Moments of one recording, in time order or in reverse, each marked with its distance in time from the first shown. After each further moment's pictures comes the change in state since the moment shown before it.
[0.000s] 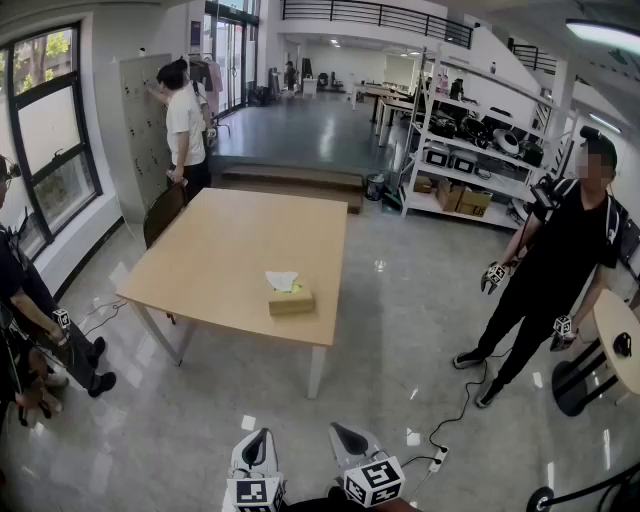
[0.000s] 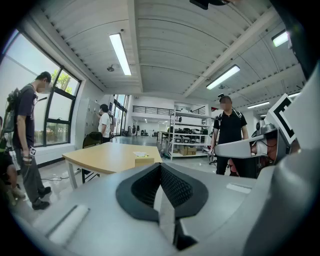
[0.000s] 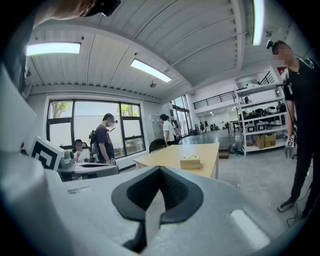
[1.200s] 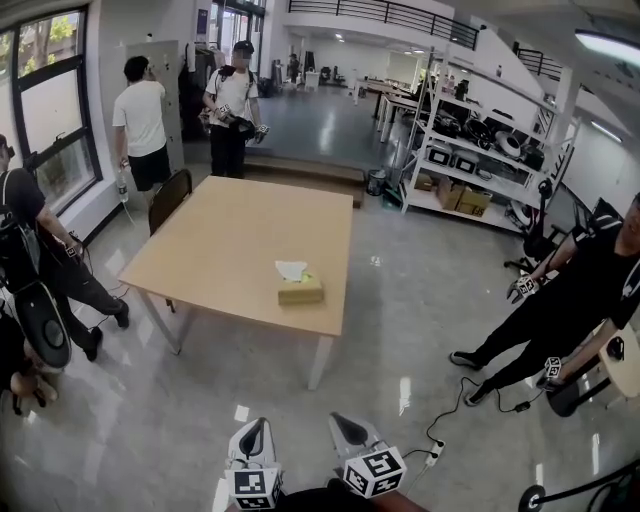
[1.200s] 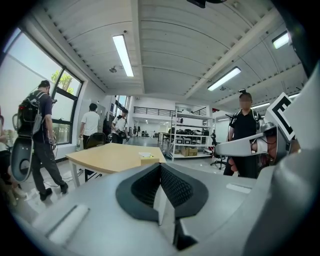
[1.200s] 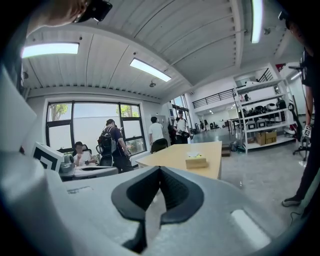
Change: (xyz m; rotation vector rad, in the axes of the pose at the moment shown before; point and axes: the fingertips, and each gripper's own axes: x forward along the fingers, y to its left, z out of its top) left arm -0.016 0.036 -0.001 -0.024 -0.008 0.016; right arm 0.015 0.032 0.002 0.033 -0.001 0.006
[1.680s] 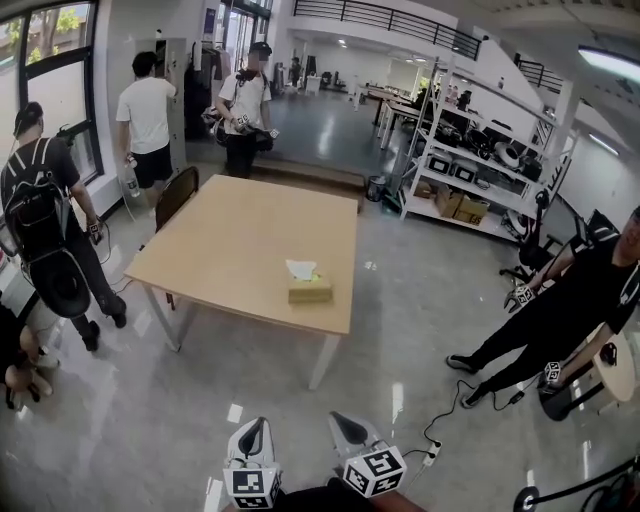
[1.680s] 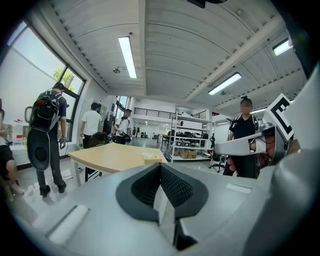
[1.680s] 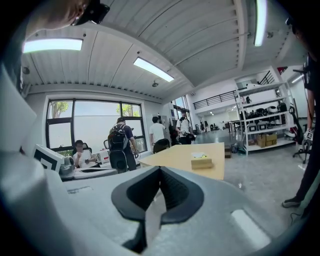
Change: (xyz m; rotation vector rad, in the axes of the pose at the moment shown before) left arm -0.026 0.030 -0.006 -0.031 -0.023 -0.023; right arm 0.005 0.039 -0.001 -0.022 -0.006 -0.009
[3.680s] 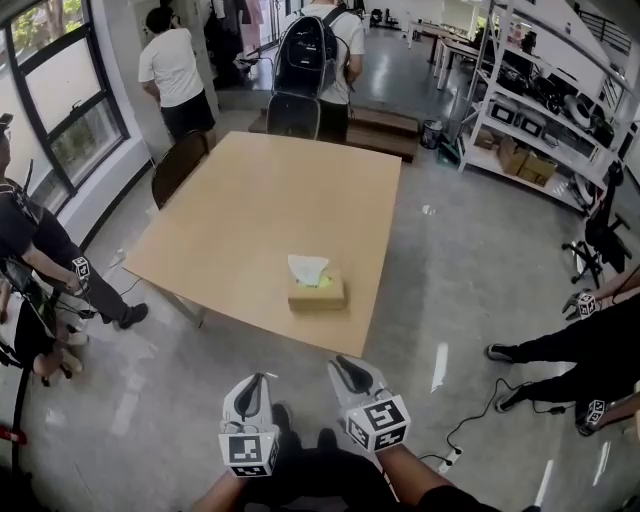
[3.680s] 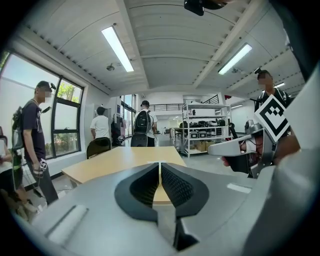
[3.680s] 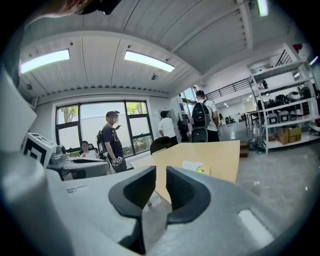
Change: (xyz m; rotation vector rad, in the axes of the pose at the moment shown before) left arm 0.221 0.021 0.049 0.120 0.057 0.182; right arm 0.199 -0.169 0.053 -0.005 0.056 0.188
